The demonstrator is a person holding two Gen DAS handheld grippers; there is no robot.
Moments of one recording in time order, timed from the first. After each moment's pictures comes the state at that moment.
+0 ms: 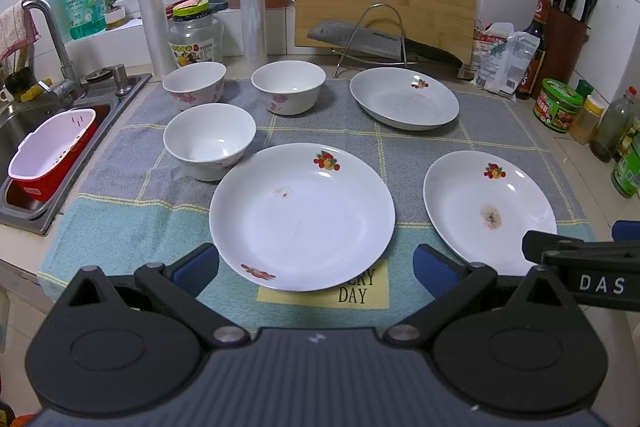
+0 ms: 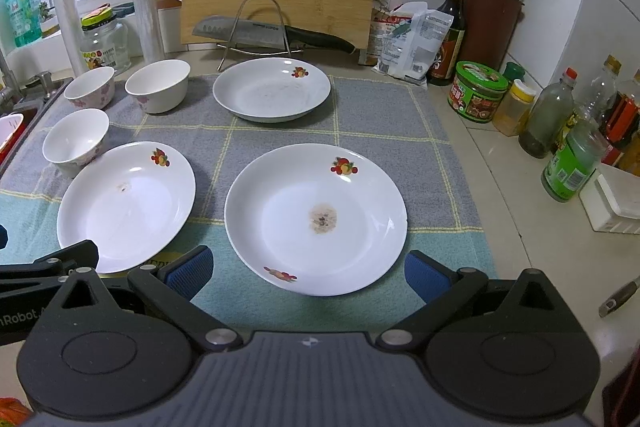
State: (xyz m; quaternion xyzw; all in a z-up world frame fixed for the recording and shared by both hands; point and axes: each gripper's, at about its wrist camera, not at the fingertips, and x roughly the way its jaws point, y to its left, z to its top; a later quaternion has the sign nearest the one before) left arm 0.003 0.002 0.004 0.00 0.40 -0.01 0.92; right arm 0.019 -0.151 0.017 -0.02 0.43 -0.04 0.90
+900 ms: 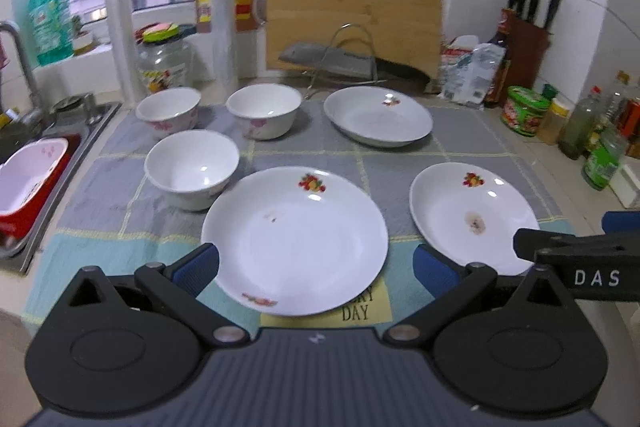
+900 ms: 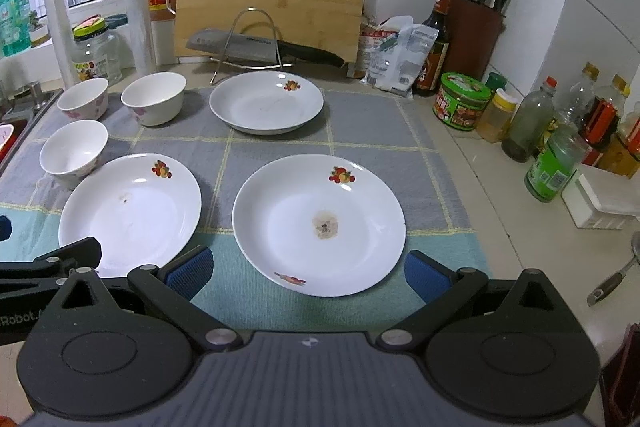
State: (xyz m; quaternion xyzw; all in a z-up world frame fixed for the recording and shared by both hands) left arm 0.002 0.032 0.002 0.01 0.36 -0.09 0.93; right arm 0.006 -0.129 0.025 -0.03 0.40 -0.07 0.91
